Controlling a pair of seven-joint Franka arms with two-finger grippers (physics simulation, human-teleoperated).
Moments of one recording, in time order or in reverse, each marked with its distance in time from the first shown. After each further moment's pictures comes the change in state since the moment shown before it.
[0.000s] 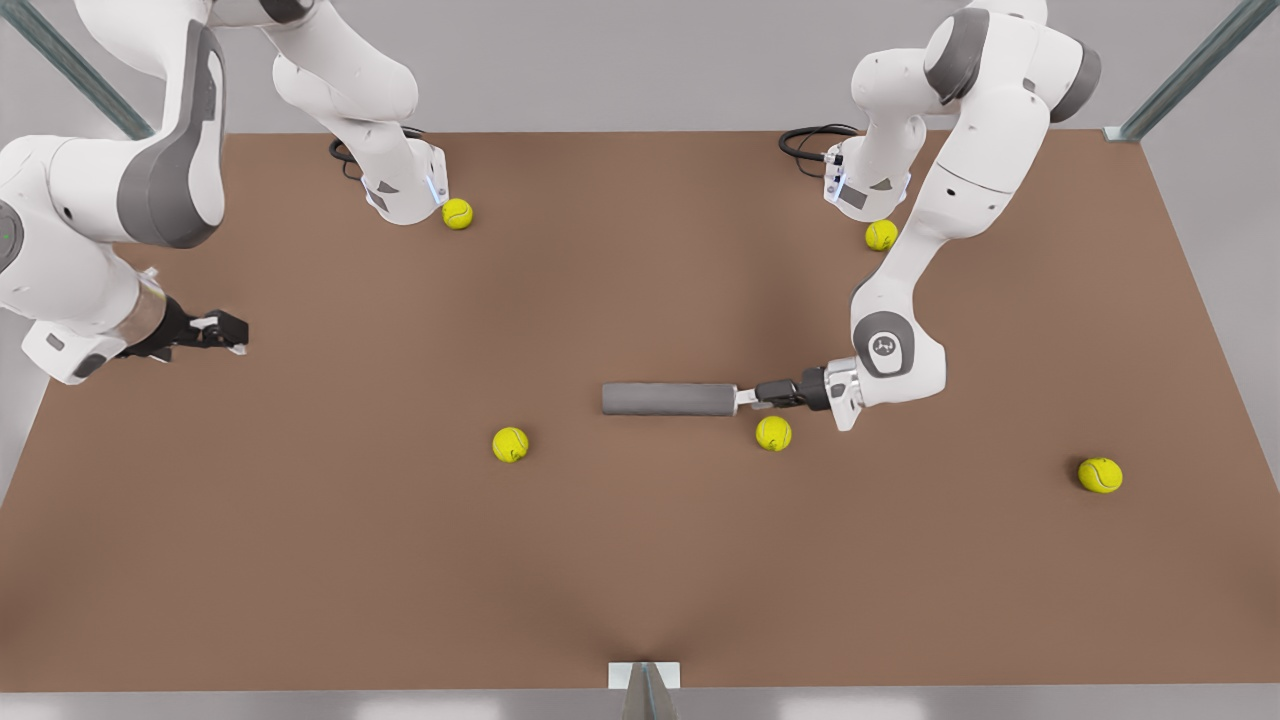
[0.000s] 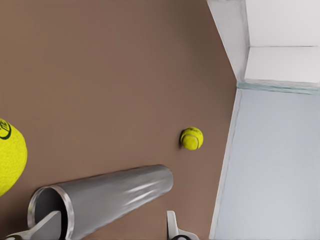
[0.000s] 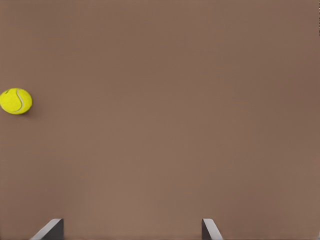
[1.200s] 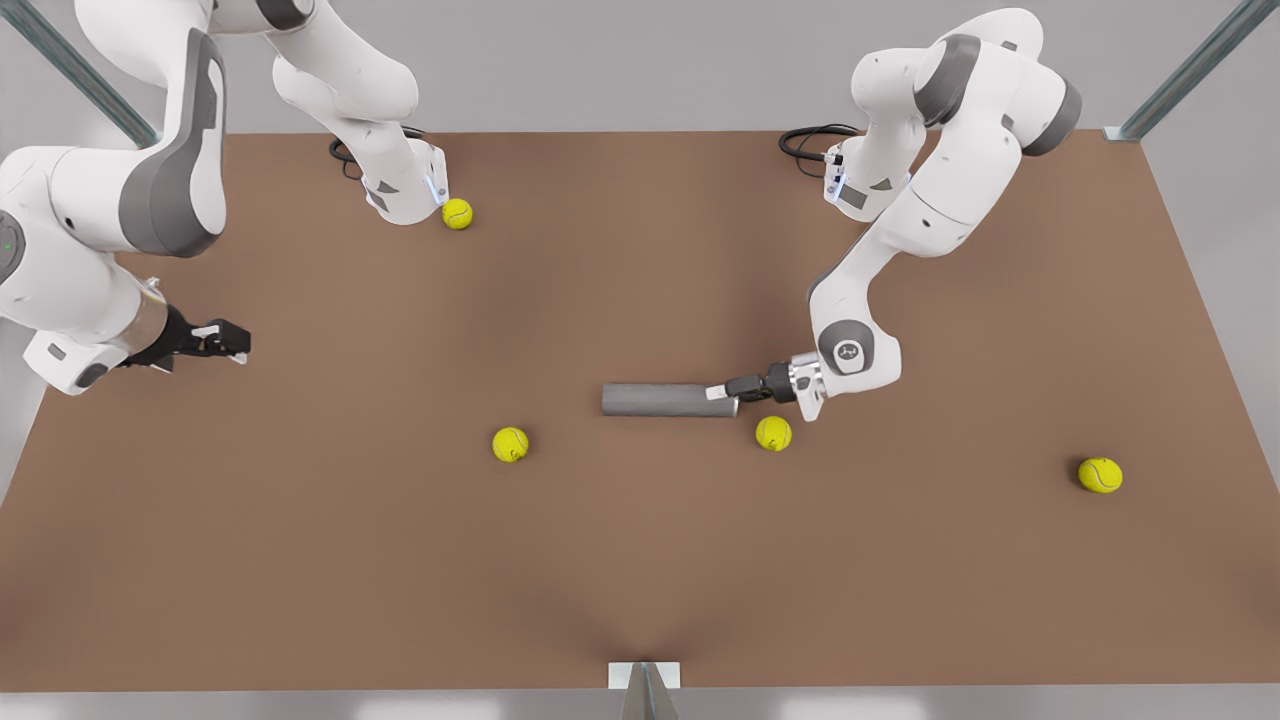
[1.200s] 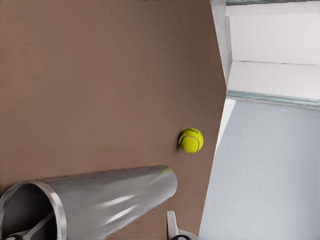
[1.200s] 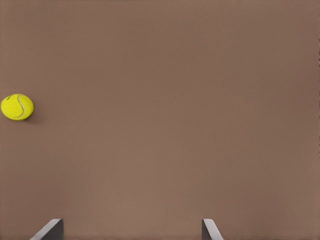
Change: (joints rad) left arm -0.015 0.120 -0.084 0.001 -0.243 0.072 0.203; right arm -0.002 0.028 -0.005 0.022 0.000 0.014 0.000
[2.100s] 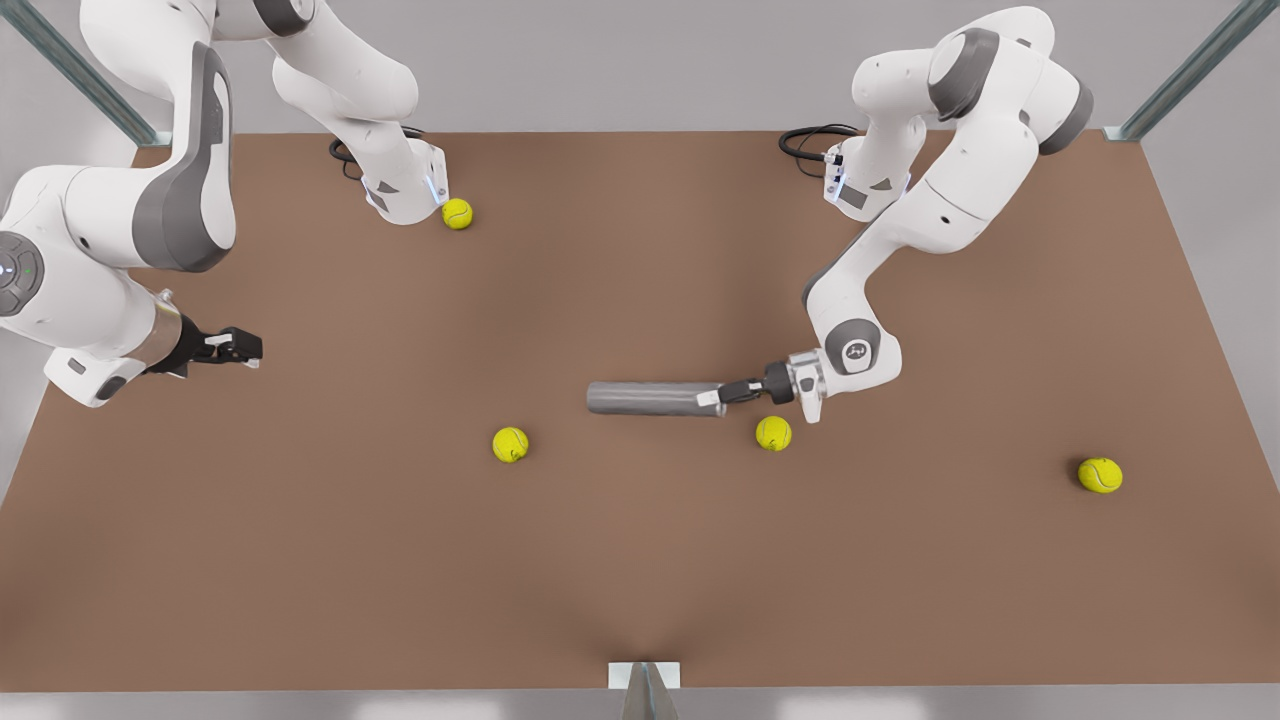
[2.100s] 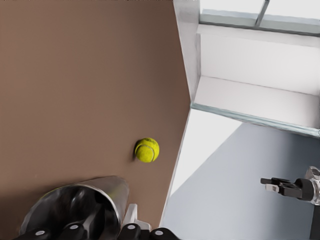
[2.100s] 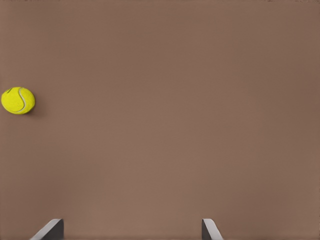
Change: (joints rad) left arm 0.104 -0.008 -0.117 0.014 -0.101 -0.042 -0.019; right arm 0.014 0.028 0.004 0.000 0.003 -0.009 -0.002
